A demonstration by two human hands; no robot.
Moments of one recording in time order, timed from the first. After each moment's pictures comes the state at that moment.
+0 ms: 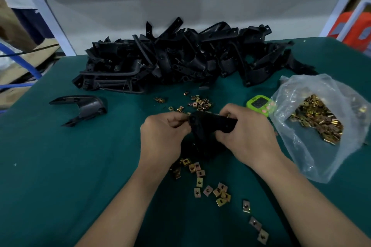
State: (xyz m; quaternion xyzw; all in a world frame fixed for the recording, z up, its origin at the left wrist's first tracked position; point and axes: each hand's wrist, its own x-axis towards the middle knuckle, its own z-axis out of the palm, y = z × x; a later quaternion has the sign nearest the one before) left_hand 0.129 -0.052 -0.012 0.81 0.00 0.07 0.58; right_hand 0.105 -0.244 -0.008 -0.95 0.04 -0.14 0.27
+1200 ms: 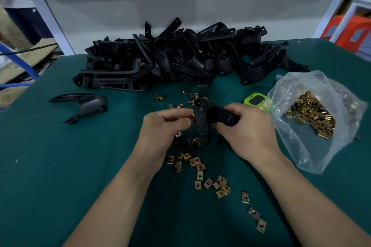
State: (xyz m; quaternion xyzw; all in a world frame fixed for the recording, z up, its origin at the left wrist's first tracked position) left_hand 0.127 -0.038 -0.005 0.69 -0.03 -0.08 0.72; right_hand 0.099 -0.243 -0.012 -0.92 0.08 -0.19 0.33
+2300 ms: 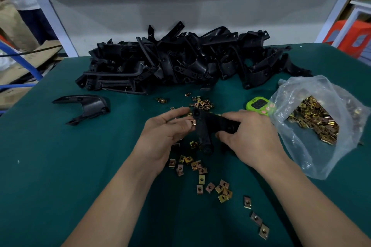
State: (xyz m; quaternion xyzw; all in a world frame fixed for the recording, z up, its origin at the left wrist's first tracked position) left_hand 0.131 -0.035 -0.008 0.56 0.01 -0.14 0.81; right_hand 0.097 -0.244 -0.006 -0.95 0.05 -0.15 0.27
